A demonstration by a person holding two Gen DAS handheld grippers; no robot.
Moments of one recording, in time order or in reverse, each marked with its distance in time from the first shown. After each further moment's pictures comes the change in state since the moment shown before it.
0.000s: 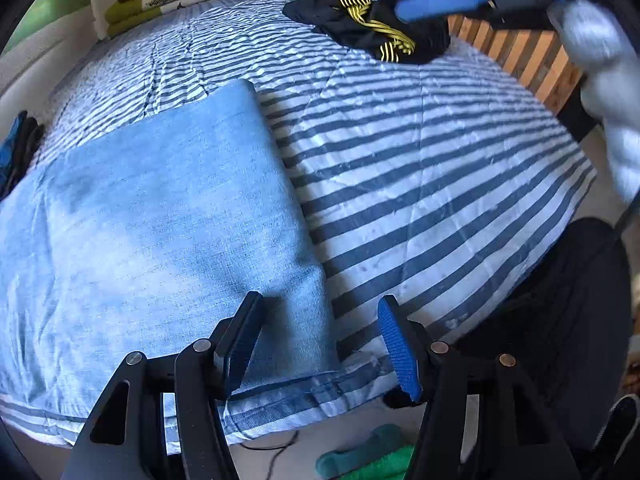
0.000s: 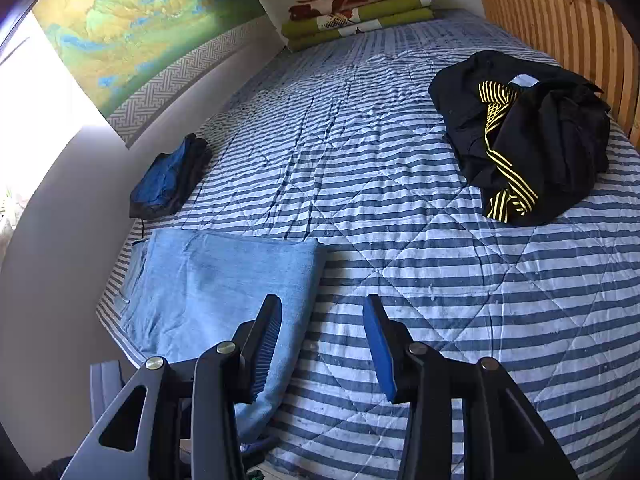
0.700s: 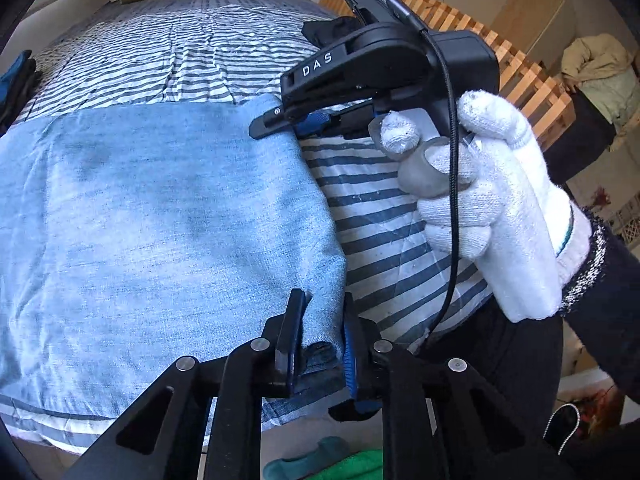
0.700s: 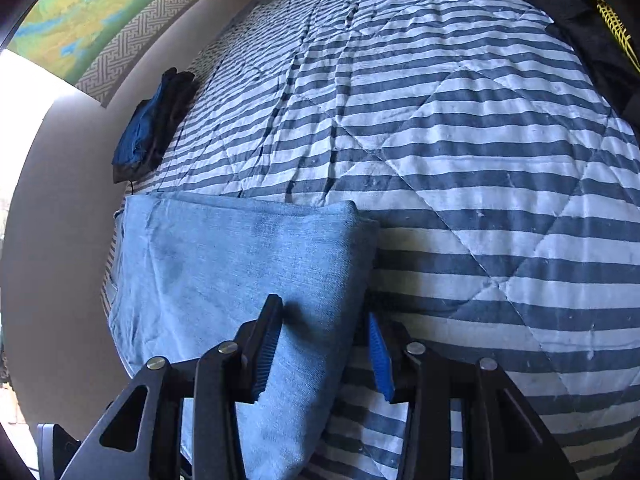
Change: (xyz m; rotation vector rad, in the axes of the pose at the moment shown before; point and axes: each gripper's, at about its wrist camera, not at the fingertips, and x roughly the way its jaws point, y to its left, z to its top) left arm -0.036 0.067 -0.015 -0.210 -0.095 -0.282; right arm 0.159 0.010 0.018 0.089 0.275 0.136
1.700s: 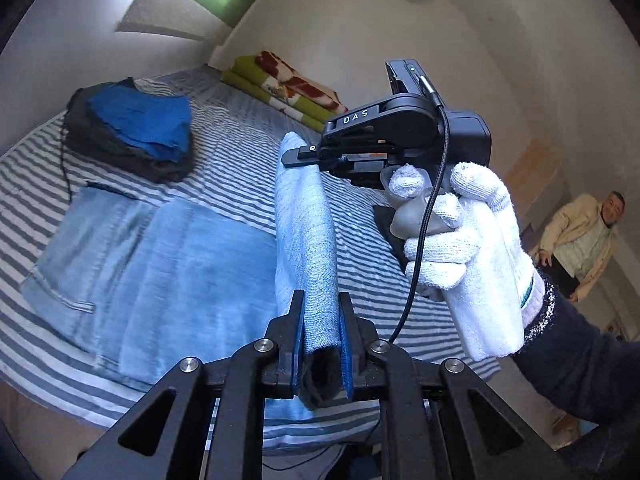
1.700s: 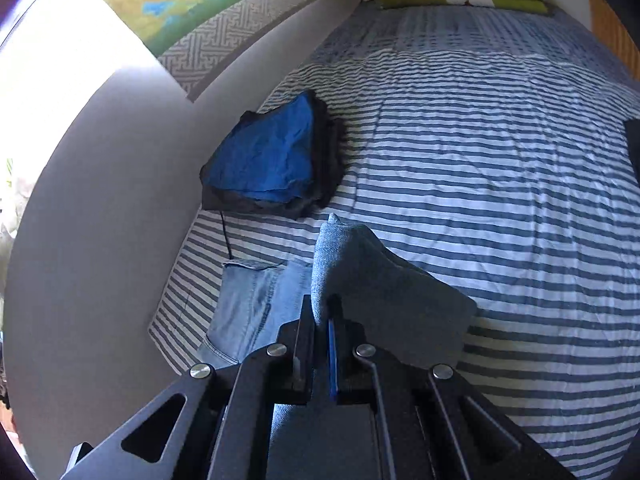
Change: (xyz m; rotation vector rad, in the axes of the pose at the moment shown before) left arm -0.260 0.240 -0.050 -0.302 -0.517 -0.087; right arm 0.036 0.346 0.064 -0.231 -0.096 -0.076
